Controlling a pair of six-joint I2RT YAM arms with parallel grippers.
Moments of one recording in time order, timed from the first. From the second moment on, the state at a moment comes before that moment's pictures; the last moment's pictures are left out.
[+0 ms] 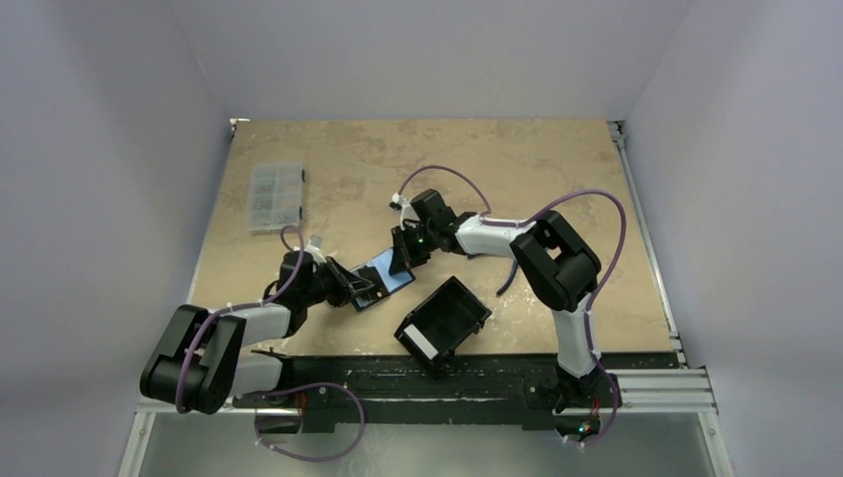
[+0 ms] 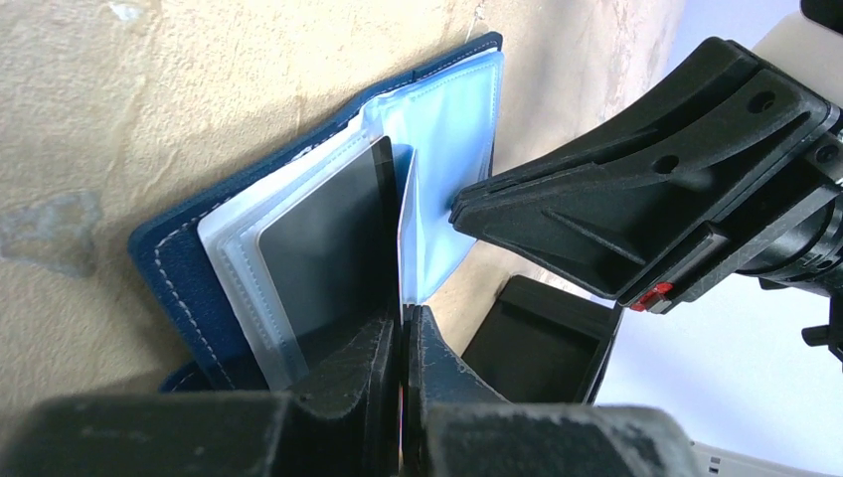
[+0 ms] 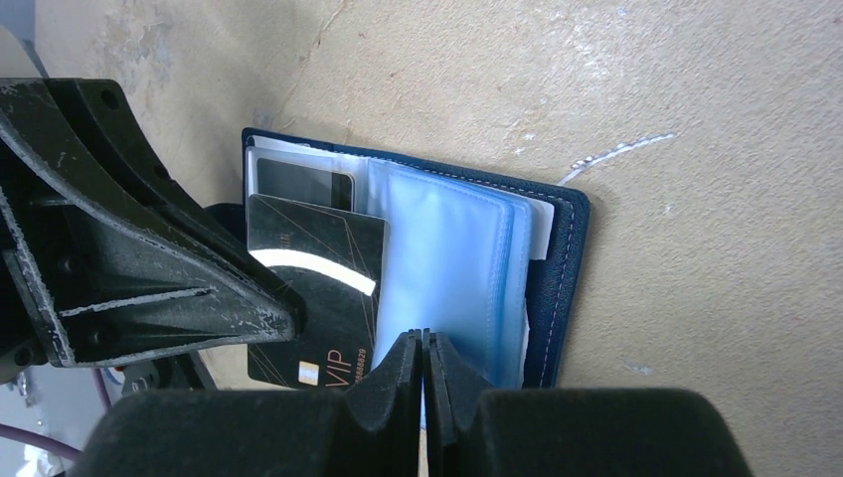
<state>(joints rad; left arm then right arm) -0.24 1.26 0.18 0.46 0.44 -1.06 0.73 2.04 1.27 -0.09 -0.50 0.40</state>
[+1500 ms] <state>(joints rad) -0.24 1.39 0.12 0.76 0.38 -1.12 0.73 2.06 1.27 -0.07 -0.54 0.40</state>
